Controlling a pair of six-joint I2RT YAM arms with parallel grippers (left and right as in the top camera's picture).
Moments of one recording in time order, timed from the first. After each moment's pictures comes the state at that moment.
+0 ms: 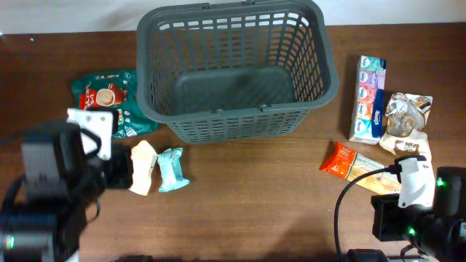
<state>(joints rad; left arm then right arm) -0.01 1.01 1.52 -1.35 0.06 0.01 -0.05 0.81 1.42 -1.65 -0.18 0.00</state>
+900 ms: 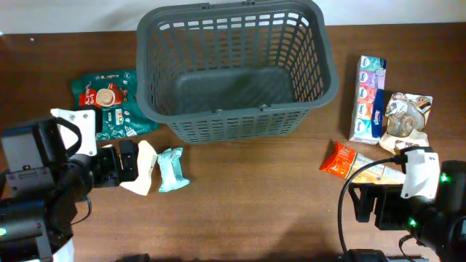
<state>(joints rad) 0.17 1.04 1.52 -1.39 0.17 0.05 -0.05 0.82 1.42 -1.55 -0.18 0.05</state>
